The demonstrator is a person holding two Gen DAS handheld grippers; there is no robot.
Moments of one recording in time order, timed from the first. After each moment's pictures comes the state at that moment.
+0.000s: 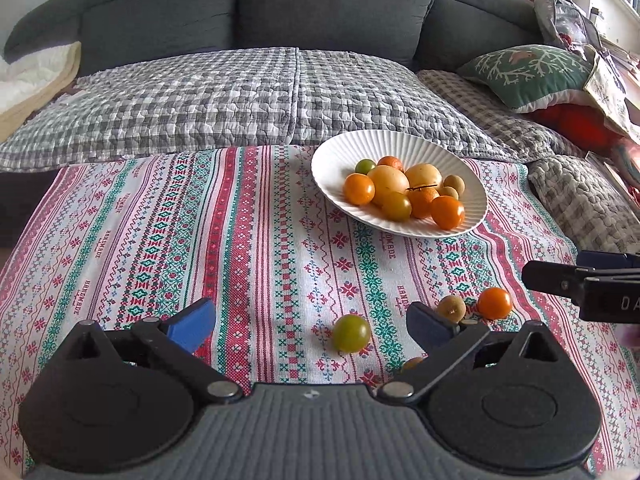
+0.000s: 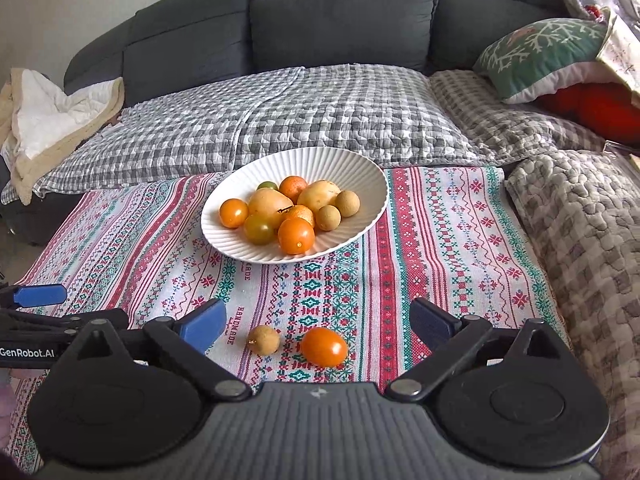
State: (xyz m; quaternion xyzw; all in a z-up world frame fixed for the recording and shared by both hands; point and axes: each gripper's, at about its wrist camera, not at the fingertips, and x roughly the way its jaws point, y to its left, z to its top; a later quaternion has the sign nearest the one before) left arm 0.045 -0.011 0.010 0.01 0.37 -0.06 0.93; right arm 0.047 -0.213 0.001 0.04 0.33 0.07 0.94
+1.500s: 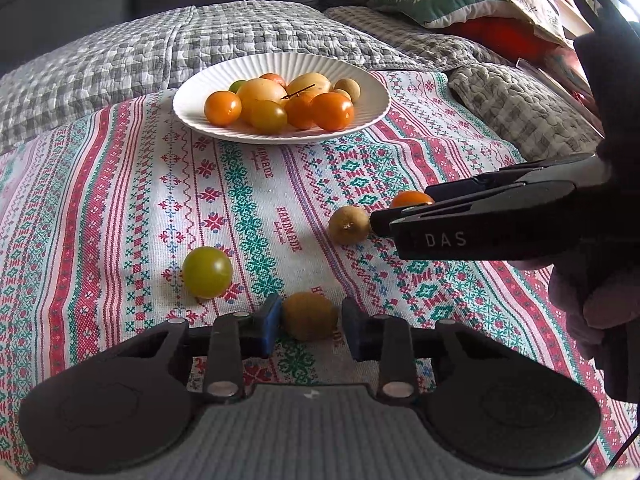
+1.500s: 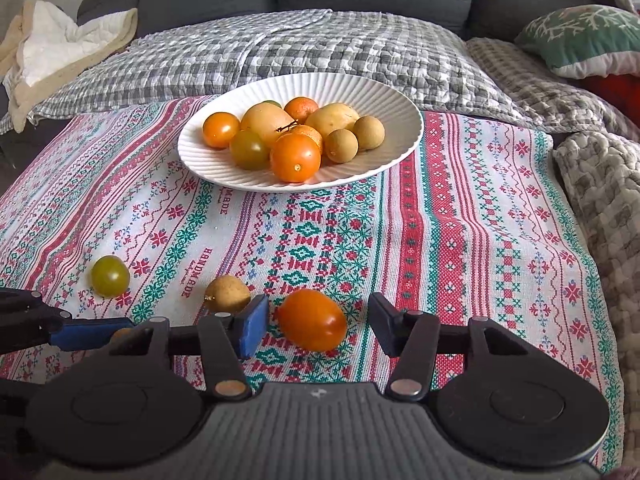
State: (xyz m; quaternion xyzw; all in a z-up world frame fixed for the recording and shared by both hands) left arm 0.045 -0.074 -0.047 0.06 0.41 -0.17 0.89; right arm 0.084 -0.204 -0.059 -0.03 0.38 0.09 0.92
